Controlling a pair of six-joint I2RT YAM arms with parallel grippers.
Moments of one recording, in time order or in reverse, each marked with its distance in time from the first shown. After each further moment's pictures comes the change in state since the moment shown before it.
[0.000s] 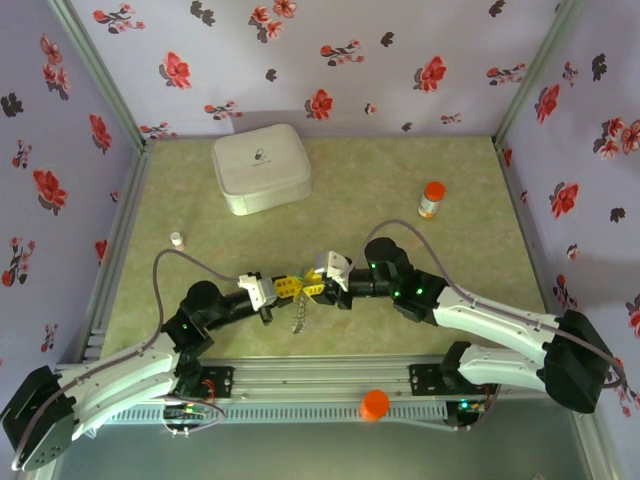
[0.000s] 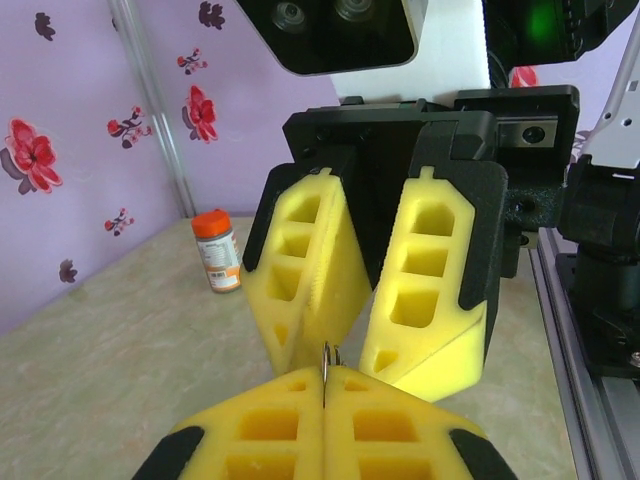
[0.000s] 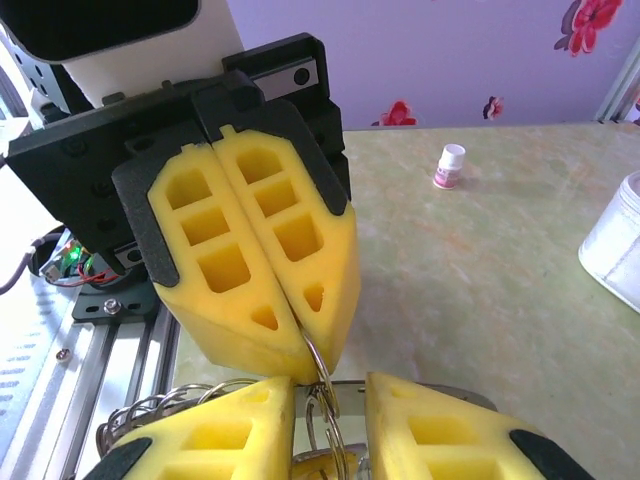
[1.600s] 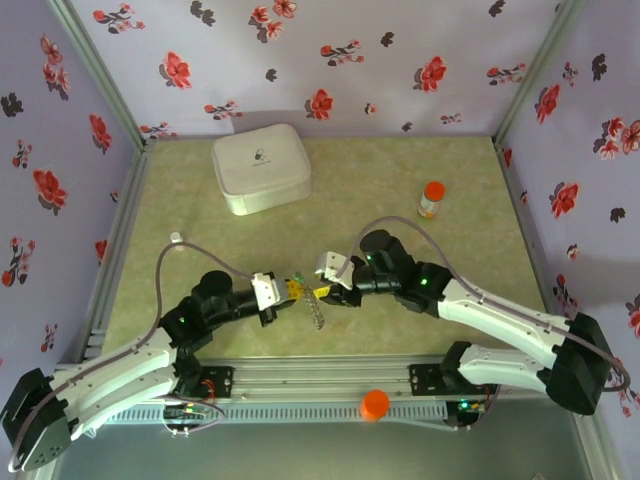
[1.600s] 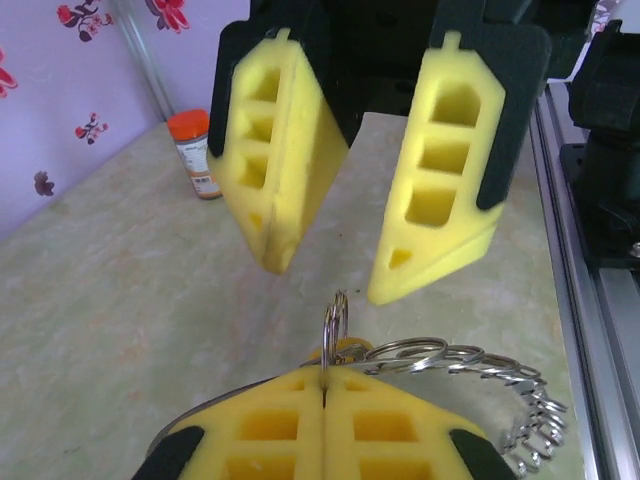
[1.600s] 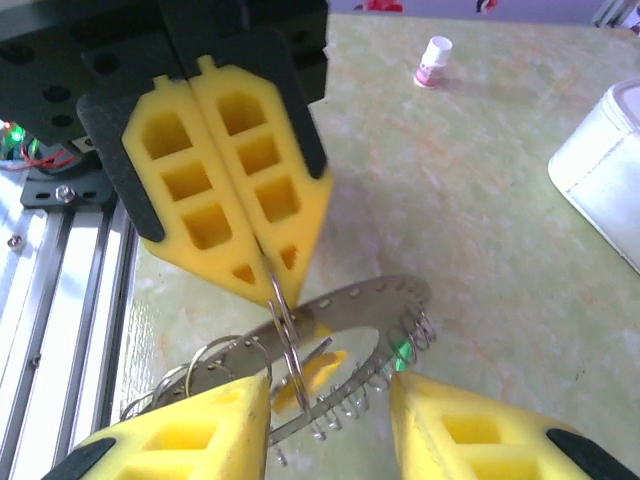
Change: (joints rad) left arm -0.004 -0.004 0.100 -0.366 -0.024 0.106; right arm -0.013 -0.002 0.116 -0.348 0.087 -0.137
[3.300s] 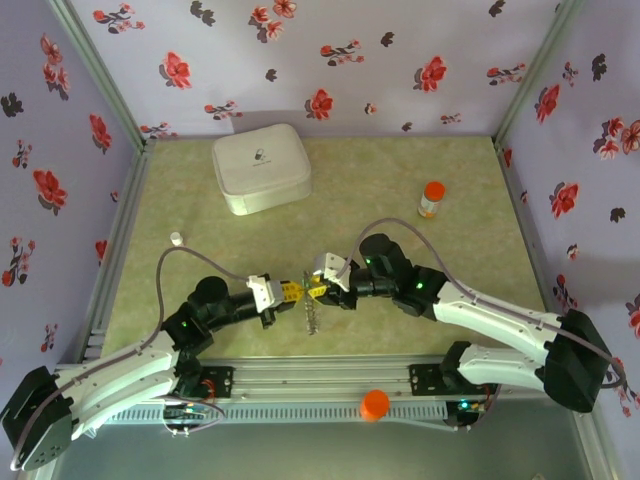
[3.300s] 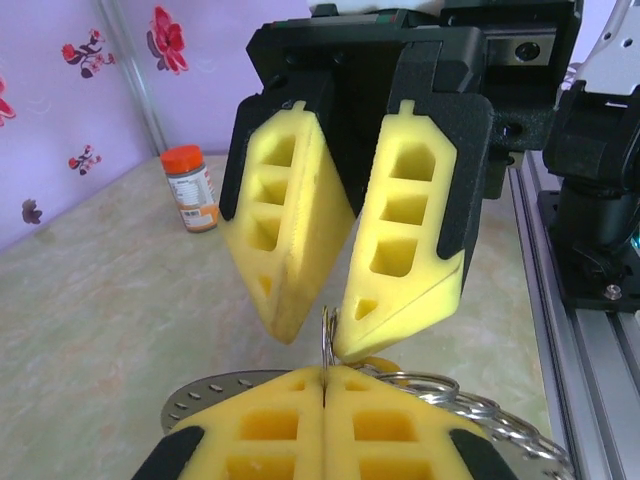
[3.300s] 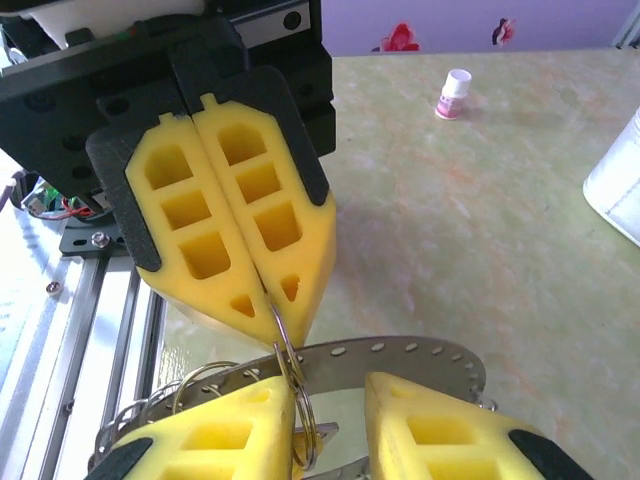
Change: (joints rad) left arm 0.000 0.005 -0.061 0.179 0.039 -0.071; right arm 0.000 0.023 -0.052 0.151 -0.067 0.060
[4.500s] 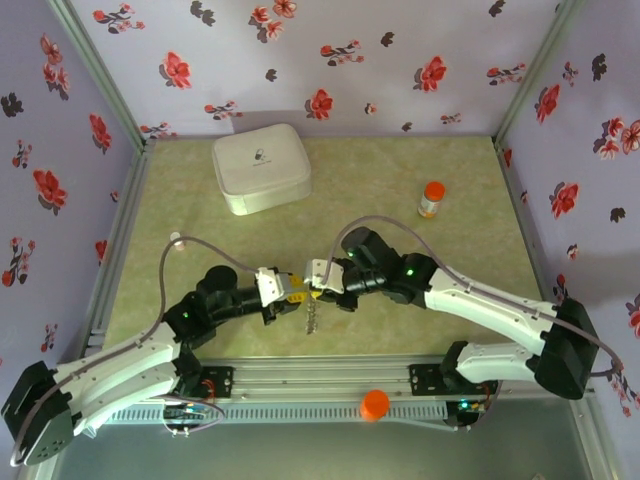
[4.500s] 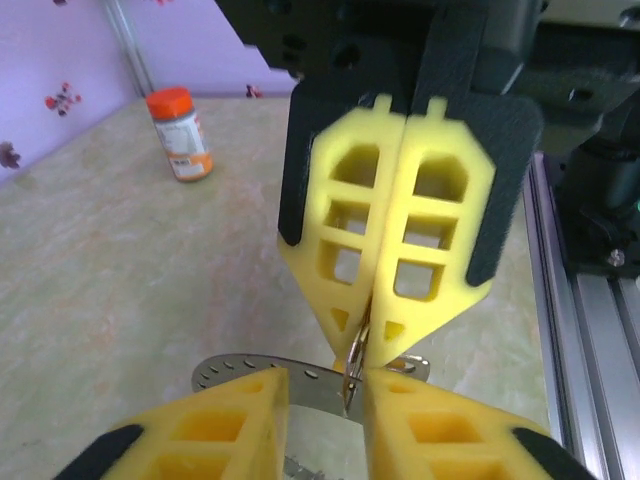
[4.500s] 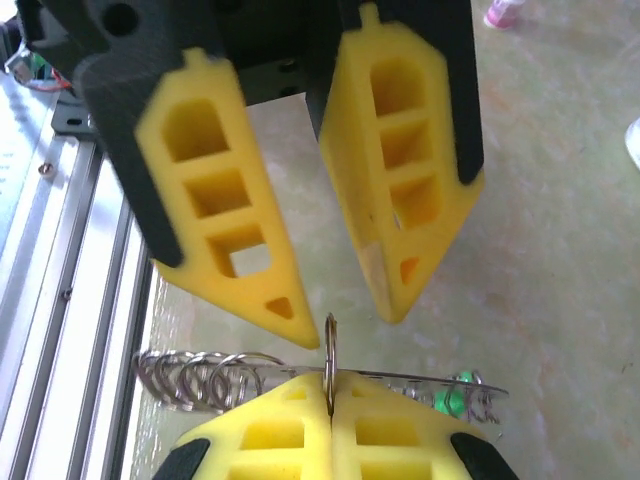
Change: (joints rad) left arm 0.001 0.073 0.122 -0.226 -0.015 0.036; right arm 0.060 0.100 0.214 -0.399 0.116 -0.206
